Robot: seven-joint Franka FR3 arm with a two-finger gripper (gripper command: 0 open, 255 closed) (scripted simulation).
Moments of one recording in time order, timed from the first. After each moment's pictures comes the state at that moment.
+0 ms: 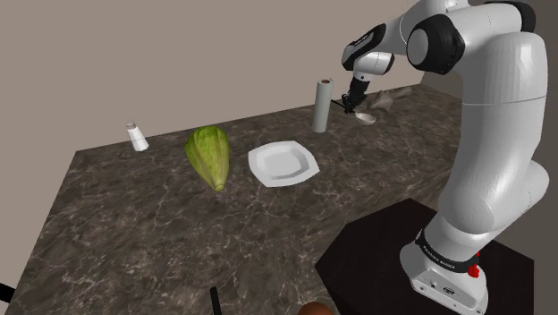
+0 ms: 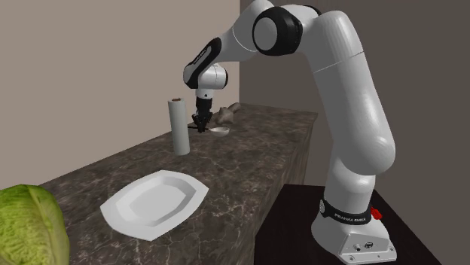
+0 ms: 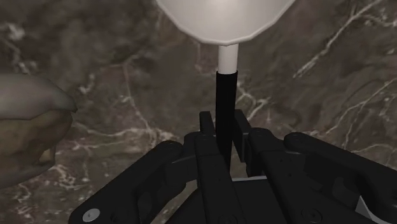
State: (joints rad) arm -0.36 0.46 -0.40 -1.75 0.37 2.22 -0.50
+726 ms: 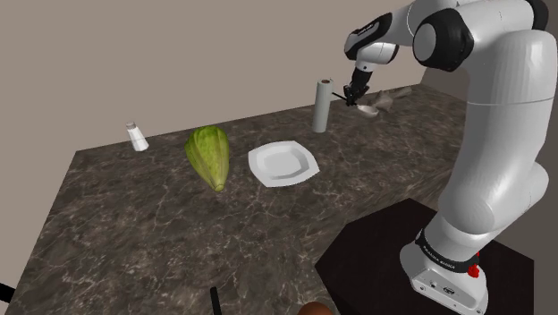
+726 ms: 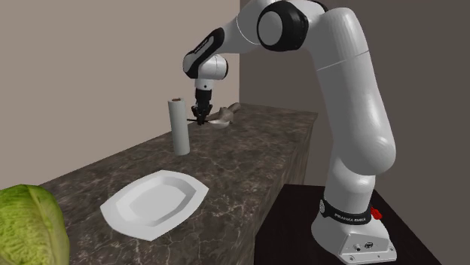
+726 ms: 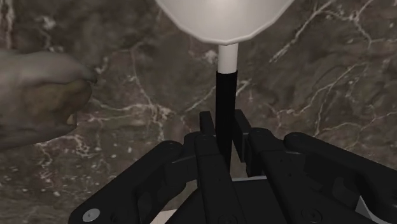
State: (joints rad) arm -0.35 0.41 -0.42 -1.71 0.34 2.14 -0.47
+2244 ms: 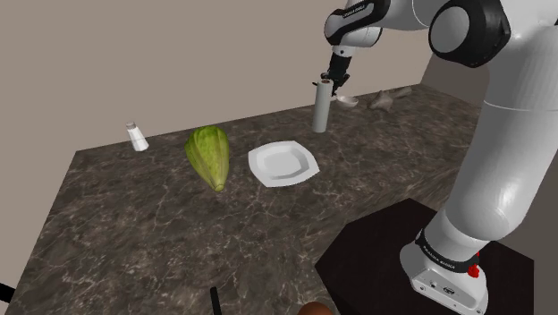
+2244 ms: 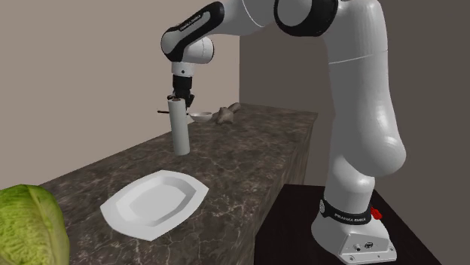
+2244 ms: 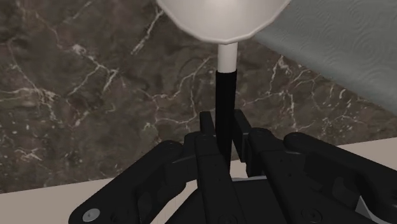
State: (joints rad) arm -0.17 0.26 -0.38 -1.74 0.23 2.07 -0.20
